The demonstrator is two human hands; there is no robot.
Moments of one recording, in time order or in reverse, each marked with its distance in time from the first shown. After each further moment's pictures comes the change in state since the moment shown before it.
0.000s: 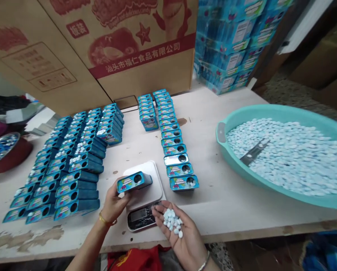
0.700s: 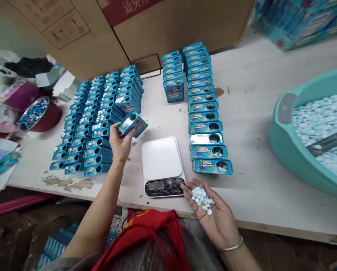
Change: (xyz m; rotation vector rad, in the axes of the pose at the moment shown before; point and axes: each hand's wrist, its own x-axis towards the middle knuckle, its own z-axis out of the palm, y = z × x) left_hand 0.062 -0.041 -0.018 0.030 0.512 -0.141; right_hand -0.011 -0.025 -0.012 -0.090 0.213 -0.040
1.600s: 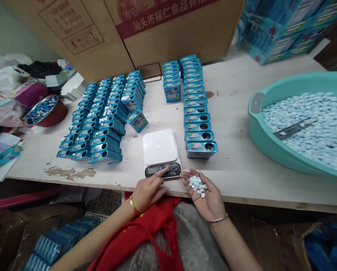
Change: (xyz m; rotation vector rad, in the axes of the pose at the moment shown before) left_hand -0.181 0.079 -0.038 0.433 -0.822 0.469; right_hand 0.000 0.011 -0.035 -0.069 -0.179 -0.126
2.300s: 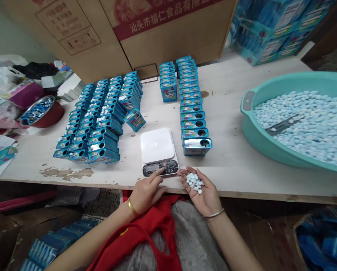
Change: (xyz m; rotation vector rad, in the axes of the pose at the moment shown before) left_hand 0.002 0.019 -0.006 0.217 -0.163 -0.108; right_hand 0.002 0.001 -0.006 -0.014 -0.035 -0.022
